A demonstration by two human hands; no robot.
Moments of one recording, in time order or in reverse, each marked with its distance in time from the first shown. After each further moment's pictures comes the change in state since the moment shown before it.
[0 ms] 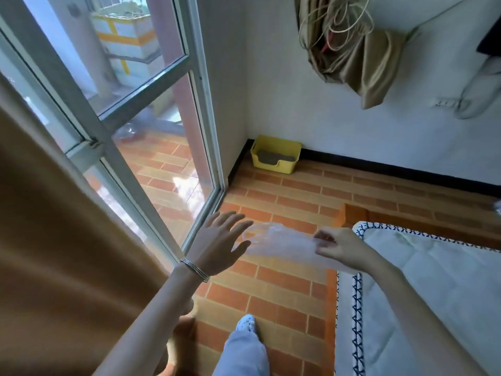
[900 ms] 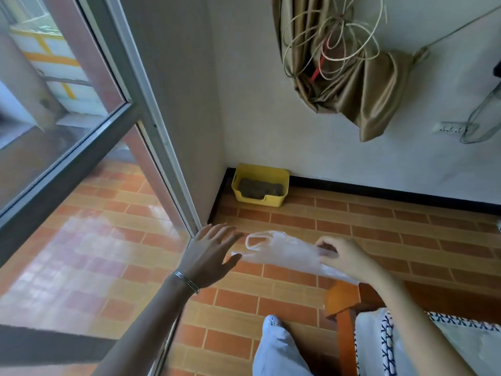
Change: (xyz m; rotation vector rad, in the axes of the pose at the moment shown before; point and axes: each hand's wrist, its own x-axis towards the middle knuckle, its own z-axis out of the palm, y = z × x) left_hand 0.351 -0.197 0.061 -0.028 -0.027 0.108; right_hand 0.330 0.060 -0.156 0.019 0.065 0.119
